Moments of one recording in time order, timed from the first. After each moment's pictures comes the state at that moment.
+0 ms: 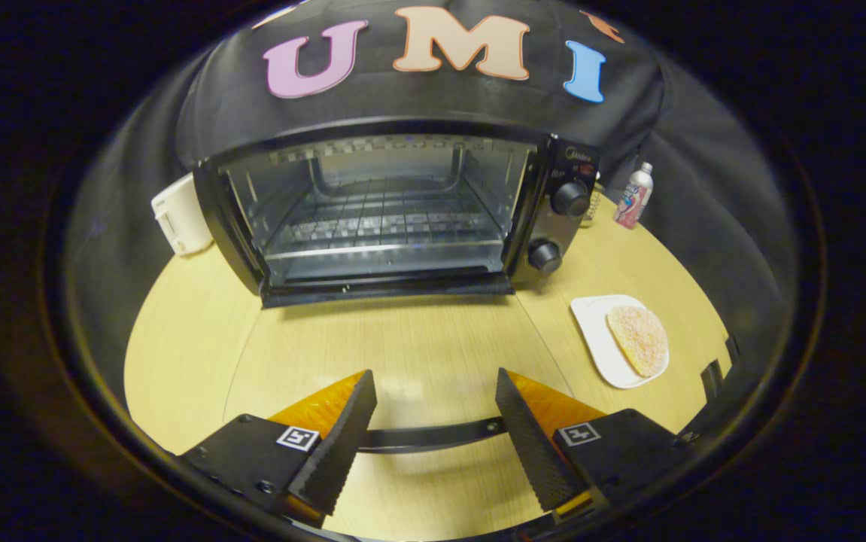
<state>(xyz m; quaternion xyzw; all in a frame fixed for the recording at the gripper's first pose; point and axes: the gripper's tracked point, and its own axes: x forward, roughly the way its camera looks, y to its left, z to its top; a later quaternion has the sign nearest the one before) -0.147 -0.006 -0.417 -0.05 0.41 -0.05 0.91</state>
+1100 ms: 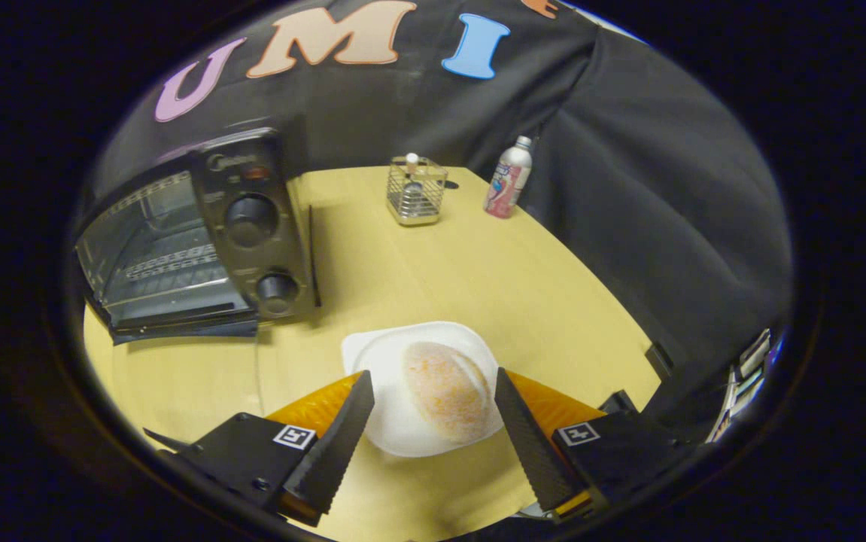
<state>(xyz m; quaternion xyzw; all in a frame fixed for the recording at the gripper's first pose) -0.112 -0.244 -0.394 -0.05 0.40 -0.22 0.89</state>
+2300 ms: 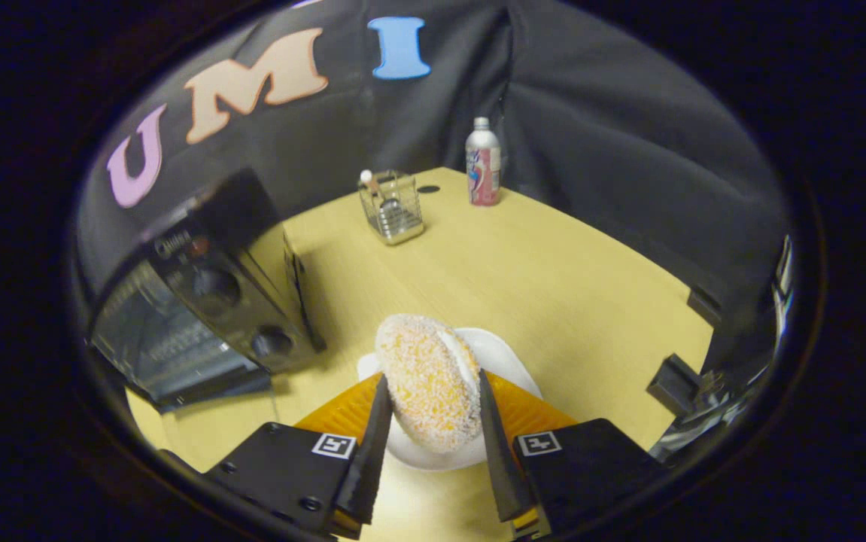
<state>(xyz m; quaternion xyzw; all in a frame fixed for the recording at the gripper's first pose) -0.082 -0.230 -0.381 0.13 0.33 -0.24 0.91</state>
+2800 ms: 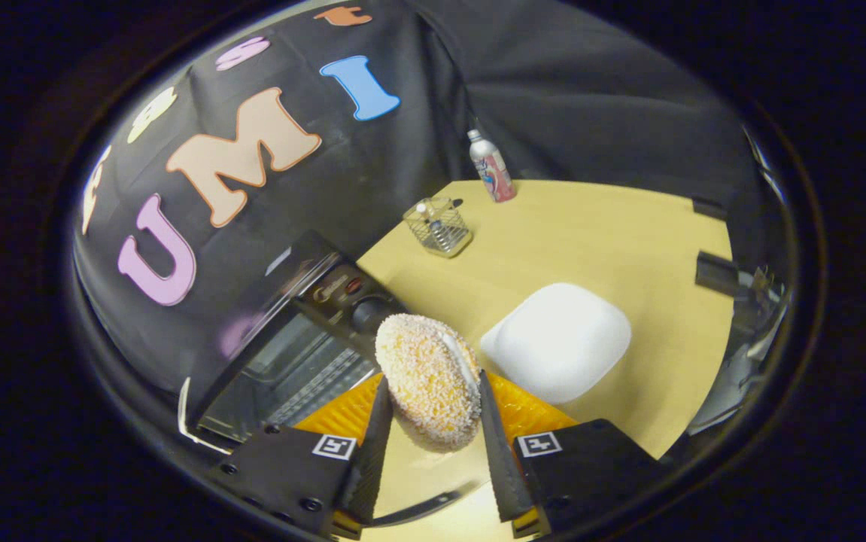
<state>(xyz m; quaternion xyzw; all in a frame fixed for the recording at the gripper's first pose) -0.090 -0.103 -0.343 0.31 0.27 -0.23 0.88</state>
